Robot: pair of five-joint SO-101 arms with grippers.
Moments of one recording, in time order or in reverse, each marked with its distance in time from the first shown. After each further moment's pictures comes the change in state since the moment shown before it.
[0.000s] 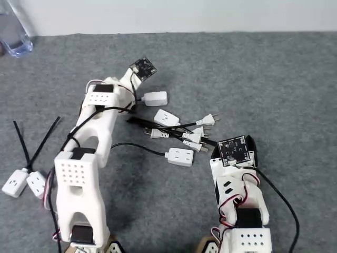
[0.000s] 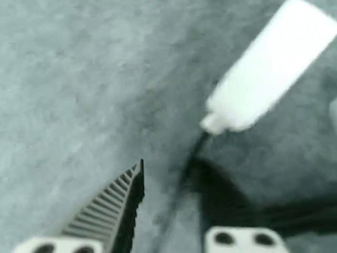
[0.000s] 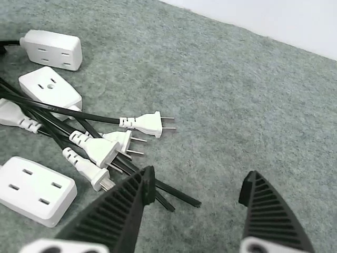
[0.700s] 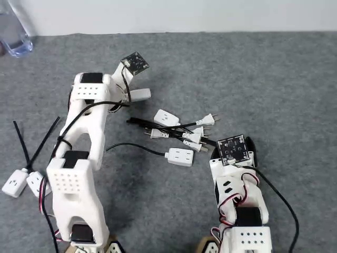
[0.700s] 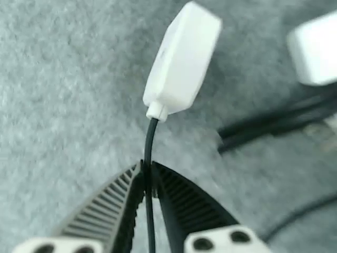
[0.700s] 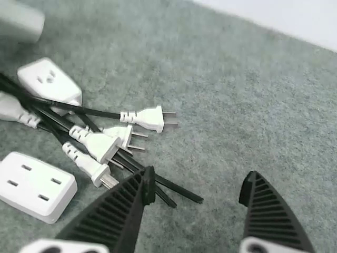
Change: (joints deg) left arm -1.7 -12.9 -2.5 25.8 -0.5; right arm 0.2 4.0 0.0 -2.5 0.1
